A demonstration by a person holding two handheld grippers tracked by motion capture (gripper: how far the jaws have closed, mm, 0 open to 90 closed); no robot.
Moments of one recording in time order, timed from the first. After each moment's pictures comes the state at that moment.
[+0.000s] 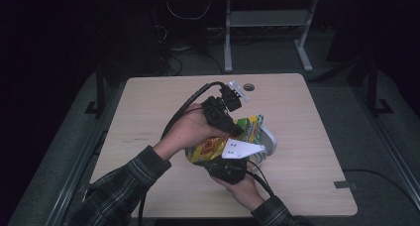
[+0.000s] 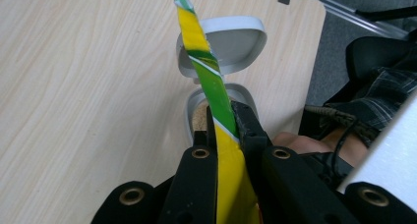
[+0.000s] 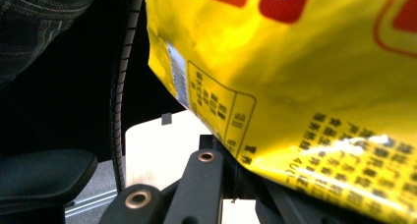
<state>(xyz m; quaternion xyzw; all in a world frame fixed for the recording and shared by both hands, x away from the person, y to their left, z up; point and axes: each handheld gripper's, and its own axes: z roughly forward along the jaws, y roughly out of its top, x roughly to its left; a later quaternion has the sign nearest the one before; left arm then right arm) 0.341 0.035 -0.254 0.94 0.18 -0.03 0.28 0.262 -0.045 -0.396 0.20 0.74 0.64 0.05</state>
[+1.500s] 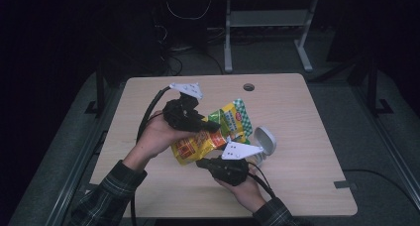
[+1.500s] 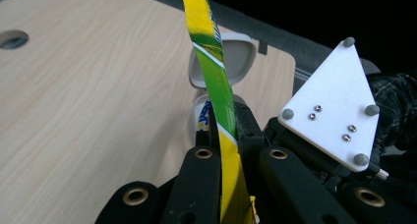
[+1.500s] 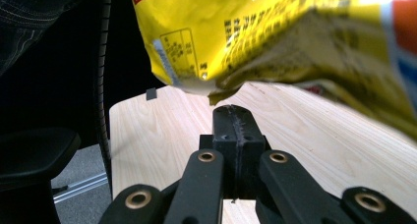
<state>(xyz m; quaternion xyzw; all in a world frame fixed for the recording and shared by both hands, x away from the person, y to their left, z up) 0.337 0.124 -0.262 0.88 0.18 -0.03 0.44 0.263 -0.050 -0.410 0.23 0.76 0.60 0.05</state>
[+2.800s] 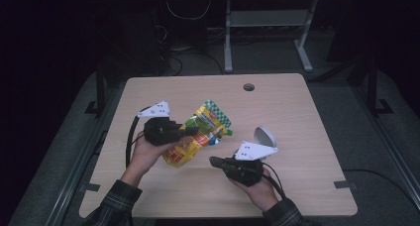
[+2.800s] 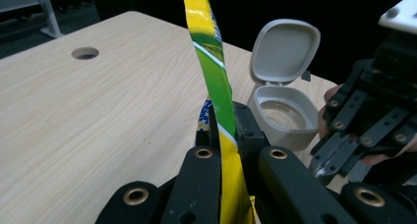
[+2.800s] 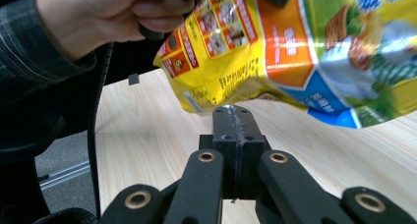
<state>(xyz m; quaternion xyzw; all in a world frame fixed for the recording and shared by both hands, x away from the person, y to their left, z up) 0.340 0.188 -0.345 0.81 0.22 0.04 0.54 0.258 -0.083 -0.405 0.25 0.77 0.58 0.08</state>
